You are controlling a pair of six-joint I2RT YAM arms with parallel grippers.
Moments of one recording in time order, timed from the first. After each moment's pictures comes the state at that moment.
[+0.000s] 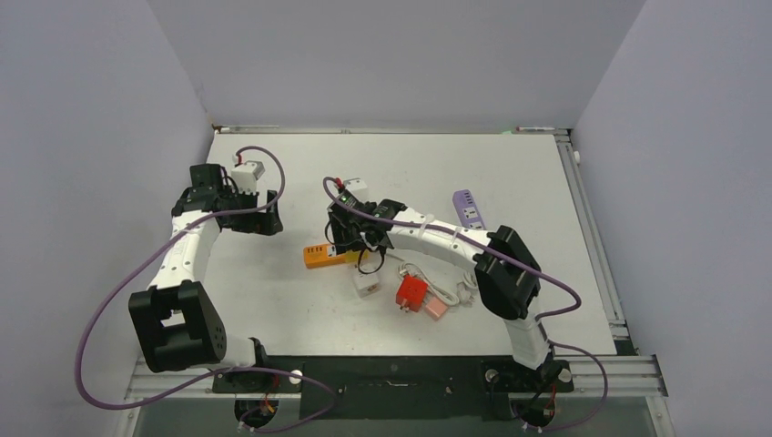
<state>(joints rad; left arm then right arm) 0.18 1.40 1.07 -0.65 0.40 0.25 0.98 2.00 1.66 -0.63 0.23 0.58</state>
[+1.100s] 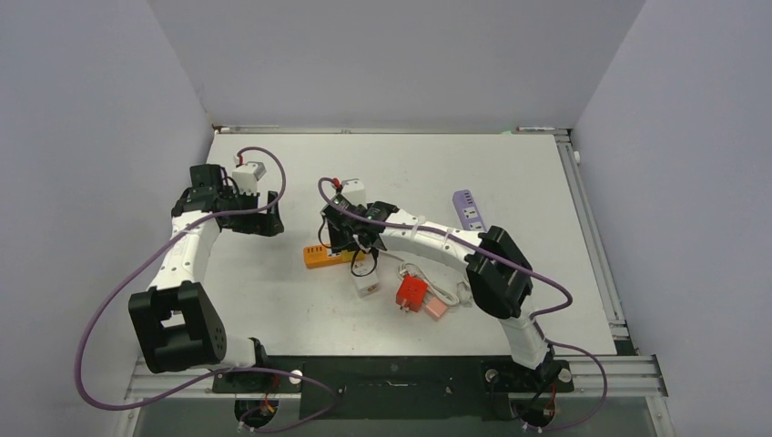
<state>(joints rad) 0.18 1.40 1.07 -0.67 0.42 0.26 1.00 2.06 1.72 -0.66 0.34 0.65</state>
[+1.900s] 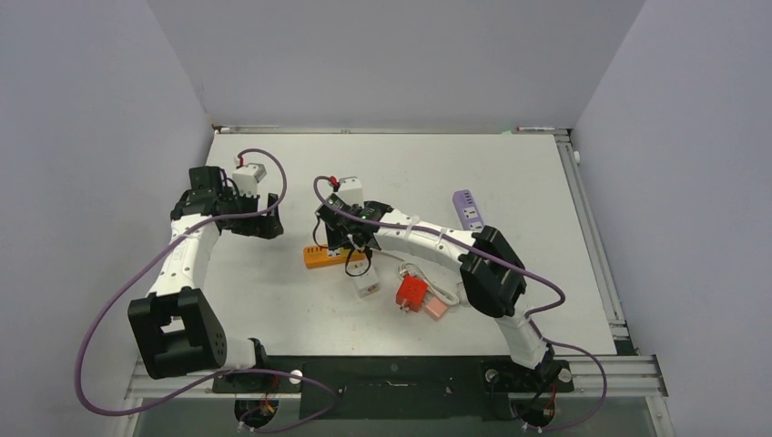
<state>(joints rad) 0.18 1.37 1.06 -0.68 0.42 0.28 1.02 2.09 1.78 -0.67 0.40 0.67</state>
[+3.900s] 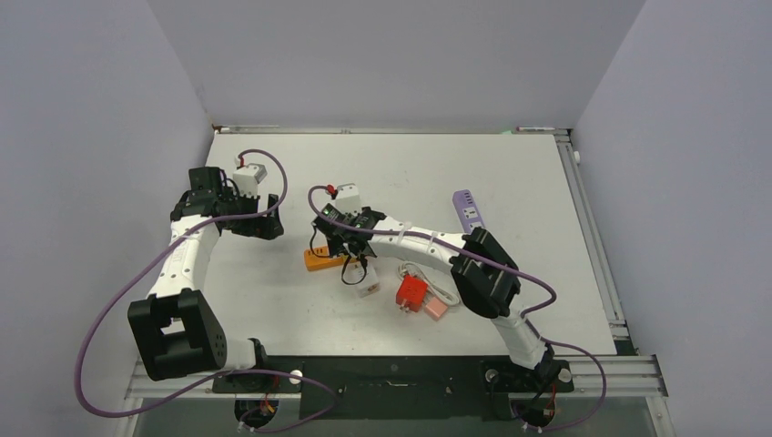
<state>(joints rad) 0.18 1.36 1.05 -0.68 0.43 0.29 1.04 2.14 1.77 -0.67 0.49 0.67</state>
